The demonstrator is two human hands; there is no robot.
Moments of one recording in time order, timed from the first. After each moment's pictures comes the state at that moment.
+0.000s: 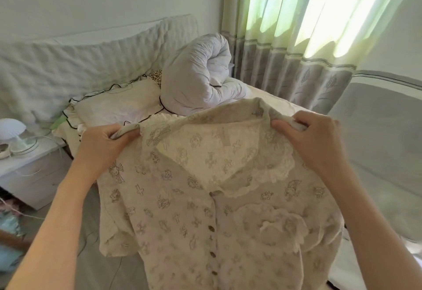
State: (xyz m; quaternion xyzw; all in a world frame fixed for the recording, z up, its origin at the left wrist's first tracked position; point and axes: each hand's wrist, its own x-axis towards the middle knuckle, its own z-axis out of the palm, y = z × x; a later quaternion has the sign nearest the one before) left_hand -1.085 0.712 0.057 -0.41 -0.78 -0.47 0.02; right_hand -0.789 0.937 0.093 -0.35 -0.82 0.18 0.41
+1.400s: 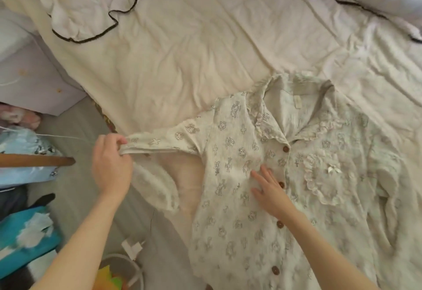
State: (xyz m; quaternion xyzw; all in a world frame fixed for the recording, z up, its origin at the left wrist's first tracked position) left_hand -1.398 0.745 -0.380 -0.15 -0.96 -0.22 0.03; right_hand -1.135 0.959 -0.461 -0.33 -0.82 0.37 -0.28
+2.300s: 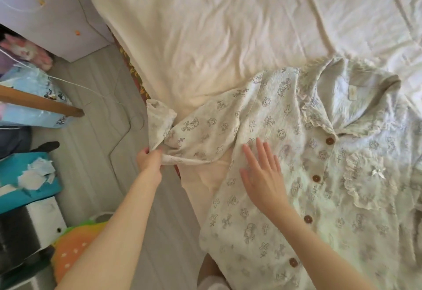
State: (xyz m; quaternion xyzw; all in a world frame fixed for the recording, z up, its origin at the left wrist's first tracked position) left_hand -1.365 0.684 -0.501 0.43 -0.70 -0.53 -0.23; right_hand -1.187 0.876 -0.449 -0.24 -0.93 0.24 -0.16
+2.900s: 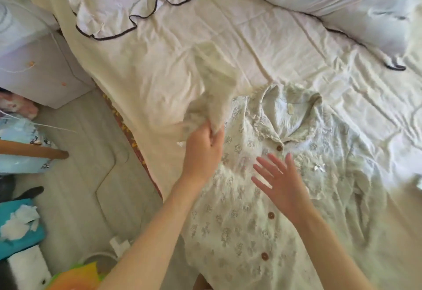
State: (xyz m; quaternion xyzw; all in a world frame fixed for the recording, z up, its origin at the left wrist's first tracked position) left_hand -1.306 0.841 -0.311 -0.23 -0.81 -0.51 -0.19; right_hand -1.145 0.952 -0.351 -0.51 -0.30 0.81 0.07
